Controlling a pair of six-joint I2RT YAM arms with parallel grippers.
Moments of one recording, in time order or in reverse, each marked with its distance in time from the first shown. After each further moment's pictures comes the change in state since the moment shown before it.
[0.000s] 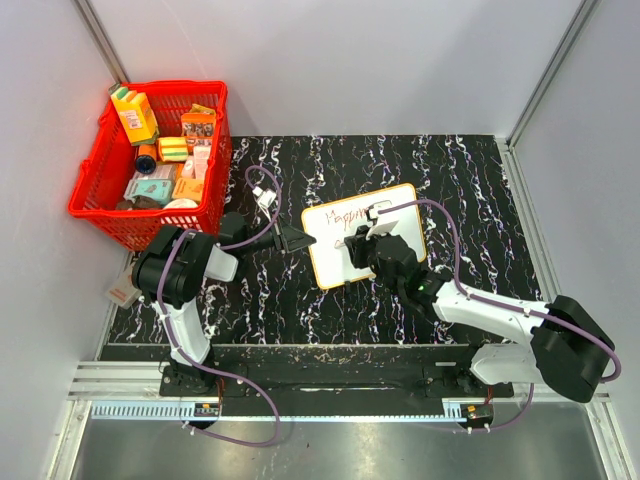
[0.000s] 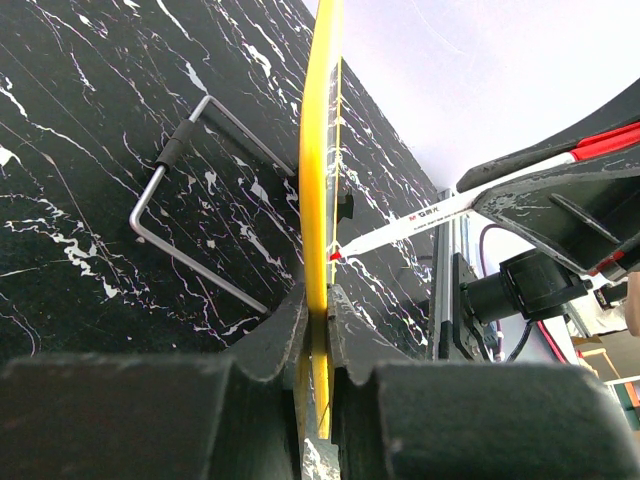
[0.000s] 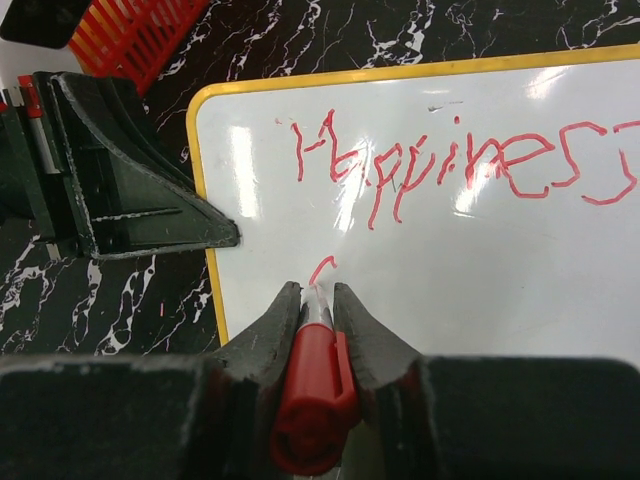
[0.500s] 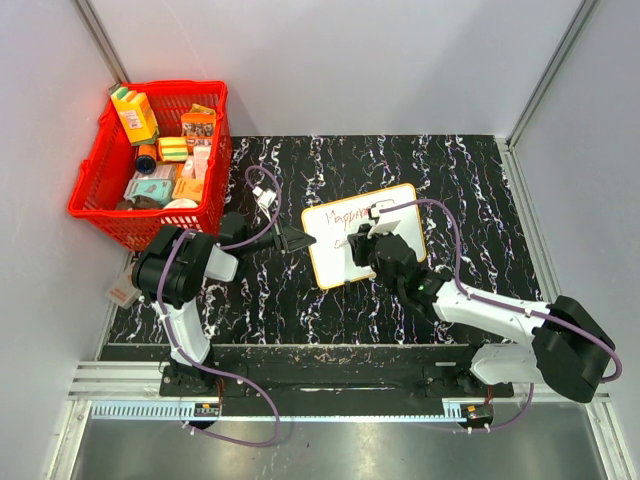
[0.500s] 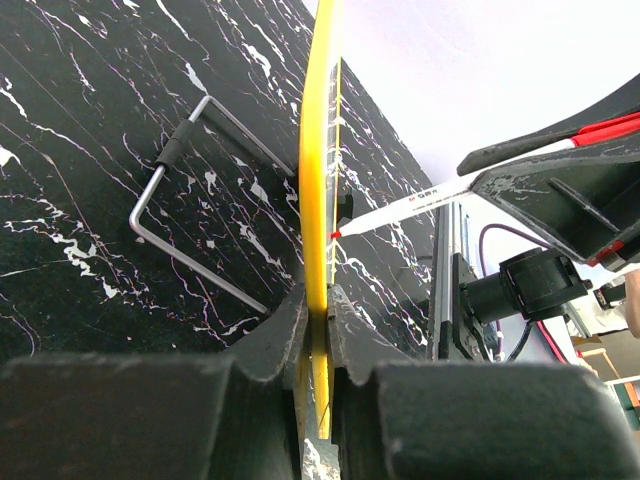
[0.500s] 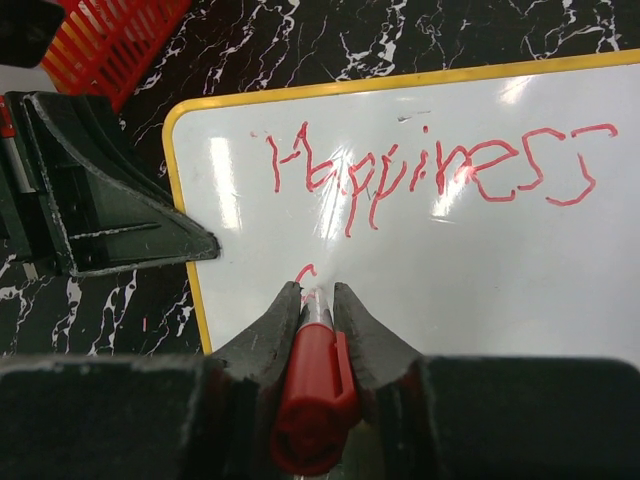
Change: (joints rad) left arm 0.000 0.000 0.000 0.000 0.000 0.000; right arm 0.005 -0.004 0.008 -0.017 0.066 -0.002
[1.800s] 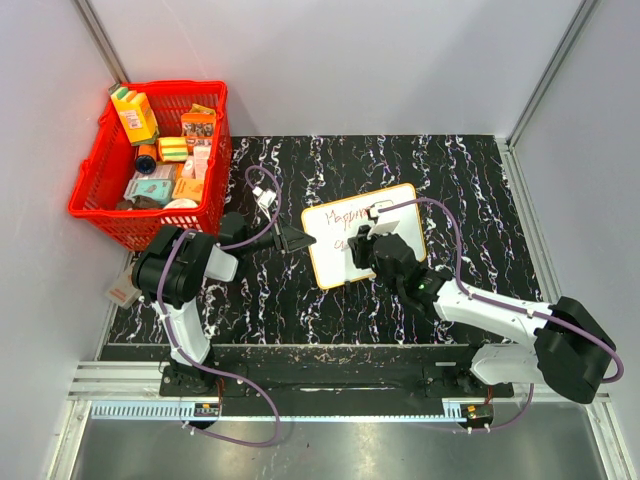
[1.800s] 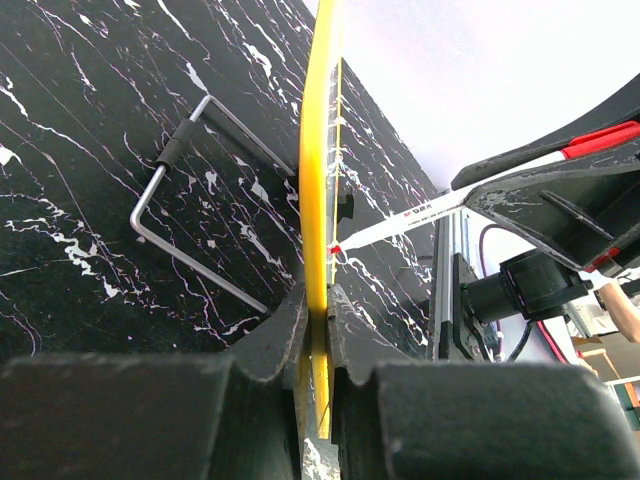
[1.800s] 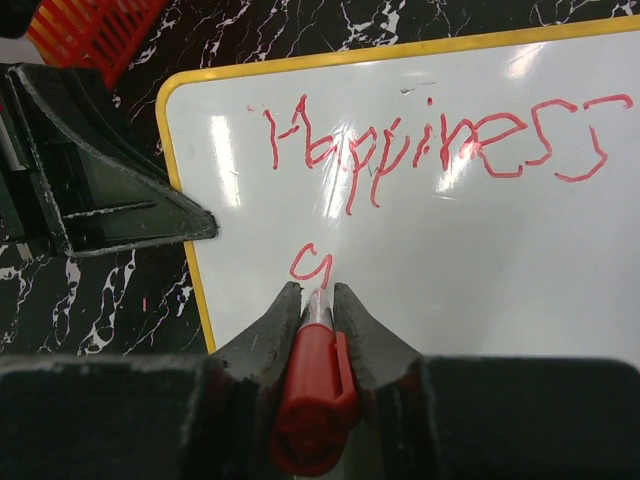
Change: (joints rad) left arm 0.000 0.000 0.000 -0.001 0.000 0.000; right arm 0.000 -0.006 0.018 -0.077 -0.013 0.024
